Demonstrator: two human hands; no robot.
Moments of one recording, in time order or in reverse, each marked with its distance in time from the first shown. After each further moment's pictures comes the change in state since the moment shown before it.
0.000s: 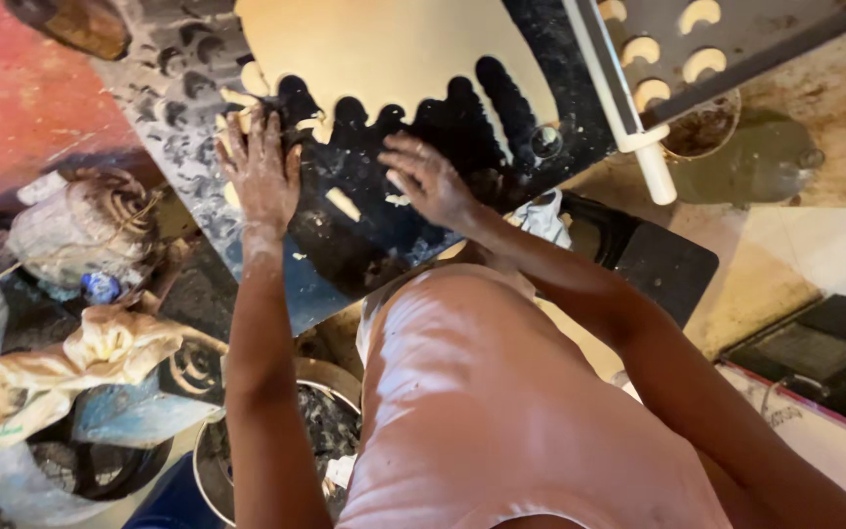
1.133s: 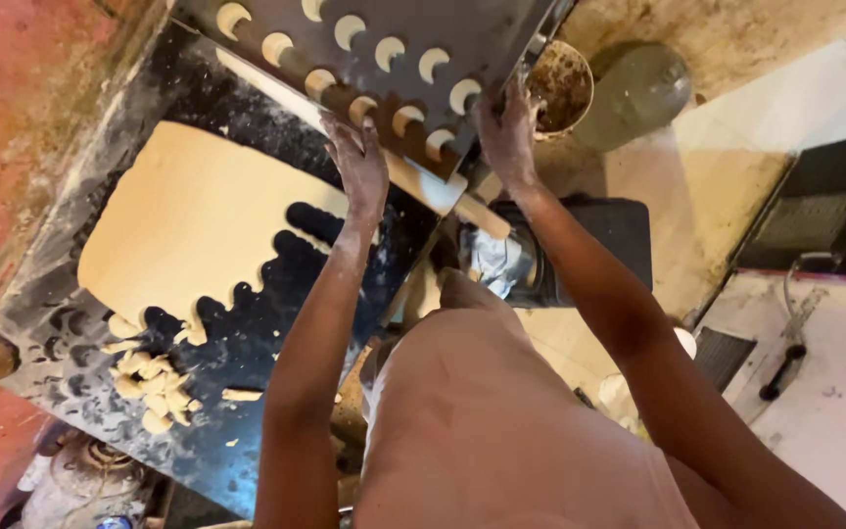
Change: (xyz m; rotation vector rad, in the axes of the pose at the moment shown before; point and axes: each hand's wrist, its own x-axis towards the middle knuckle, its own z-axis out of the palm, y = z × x) left_hand 0.174 0.440 0.127 -0.759 -0.253 0.004; right_hand -0.098 0.161 -0.327 0.011 0.875 0.569
